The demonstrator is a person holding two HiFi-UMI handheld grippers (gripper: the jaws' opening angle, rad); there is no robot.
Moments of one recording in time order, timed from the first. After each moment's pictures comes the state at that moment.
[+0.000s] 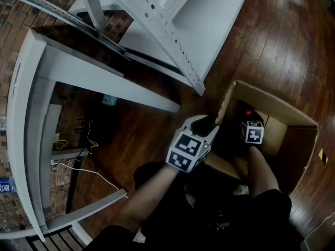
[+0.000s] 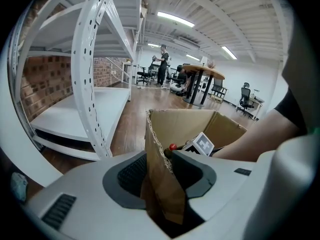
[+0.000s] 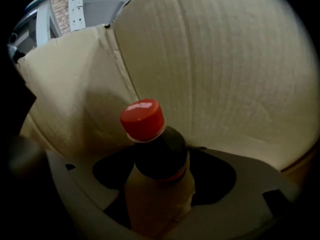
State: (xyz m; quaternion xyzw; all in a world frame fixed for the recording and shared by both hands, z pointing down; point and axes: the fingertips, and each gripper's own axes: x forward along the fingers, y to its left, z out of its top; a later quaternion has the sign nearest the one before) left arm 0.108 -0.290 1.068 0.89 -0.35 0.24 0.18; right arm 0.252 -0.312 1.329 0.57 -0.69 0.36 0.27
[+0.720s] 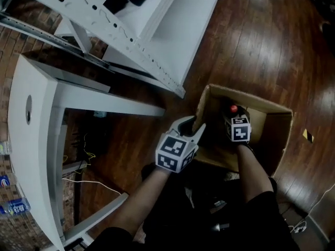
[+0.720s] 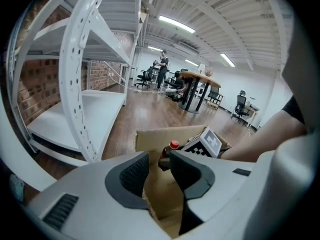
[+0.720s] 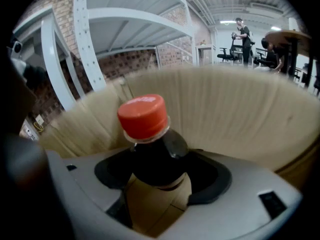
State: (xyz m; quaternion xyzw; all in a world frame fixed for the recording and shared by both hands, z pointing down) left arm 0.135 -0.282 0.998 0.90 -0.33 0.21 0.19; right arm 0.258 -0.301 1.208 0.58 -0.69 0.34 0.26
